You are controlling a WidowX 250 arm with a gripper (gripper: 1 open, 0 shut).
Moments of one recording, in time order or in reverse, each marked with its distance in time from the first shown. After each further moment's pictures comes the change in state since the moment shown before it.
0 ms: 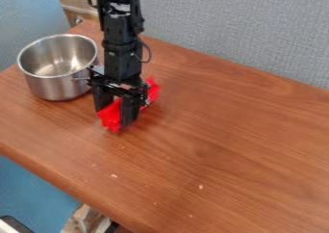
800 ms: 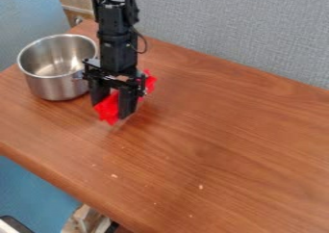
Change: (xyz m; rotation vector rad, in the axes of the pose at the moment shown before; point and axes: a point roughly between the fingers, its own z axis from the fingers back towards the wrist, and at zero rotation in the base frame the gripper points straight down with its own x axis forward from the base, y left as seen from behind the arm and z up) arm -0.002 0.004 0.011 -0.021 -0.008 0.051
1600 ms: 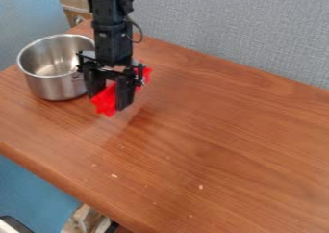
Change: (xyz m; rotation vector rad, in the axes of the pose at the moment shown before) arm -0.001 0.003 0.013 -0.016 -0.013 0.055
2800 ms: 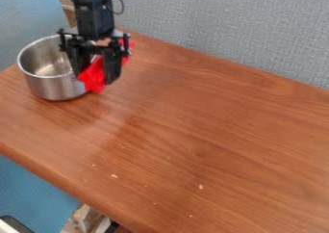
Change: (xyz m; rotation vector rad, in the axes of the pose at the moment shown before) arm 0.002 0.030 0.035 -0.048 -0.064 0.153
